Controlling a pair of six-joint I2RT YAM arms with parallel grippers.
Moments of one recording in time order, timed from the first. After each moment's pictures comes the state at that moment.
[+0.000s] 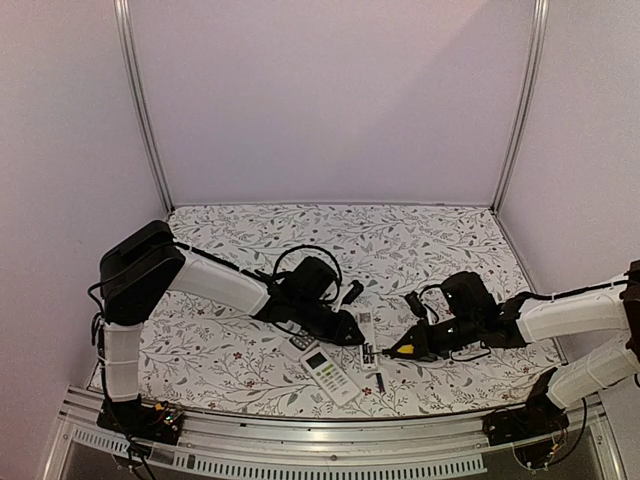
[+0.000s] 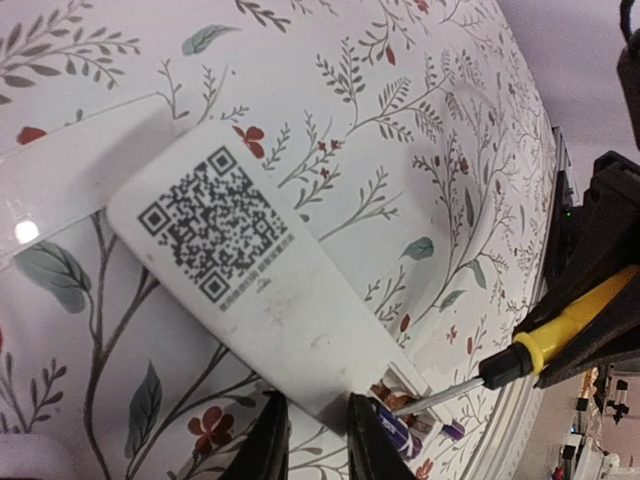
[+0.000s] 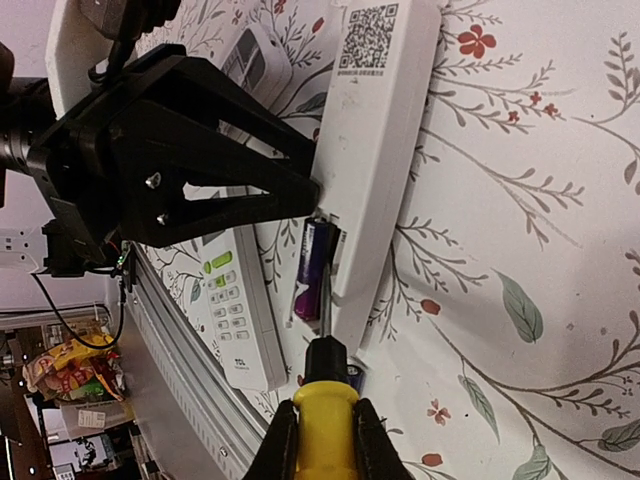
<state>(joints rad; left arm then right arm) -0.97 2.08 1.18 0.07 0.43 -0.55 0.78 1.33 0.48 0.04 -0.49 0.77</state>
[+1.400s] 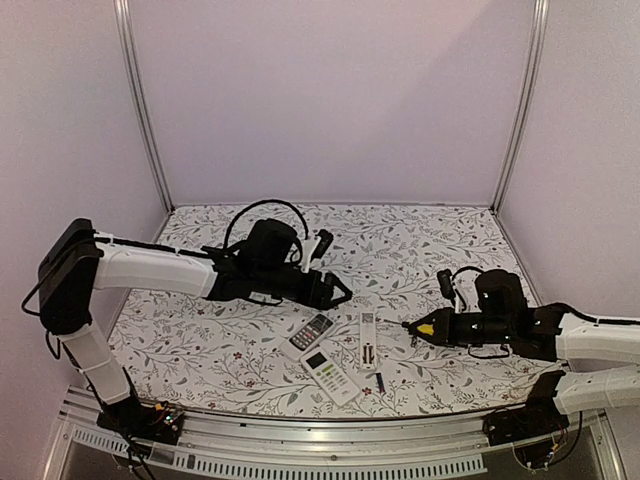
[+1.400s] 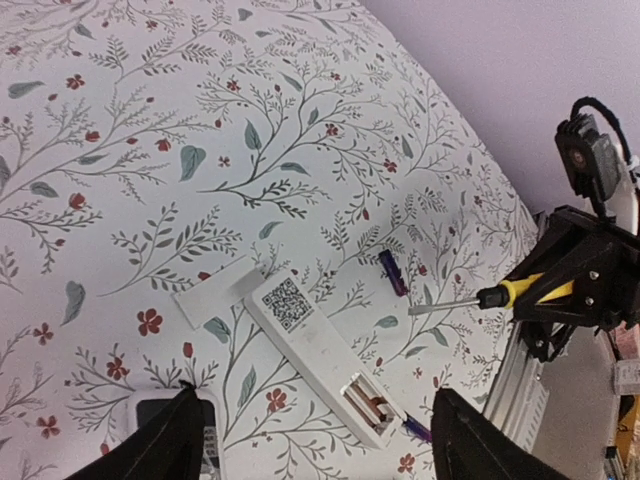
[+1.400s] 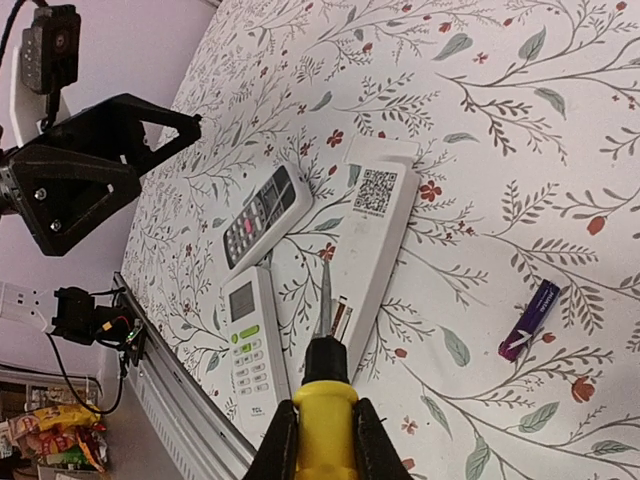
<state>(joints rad) -0.89 1.75 1.05 0.08 0.29 -0.49 0.79 0.99 0.37 0.04 -0.27 0.79</state>
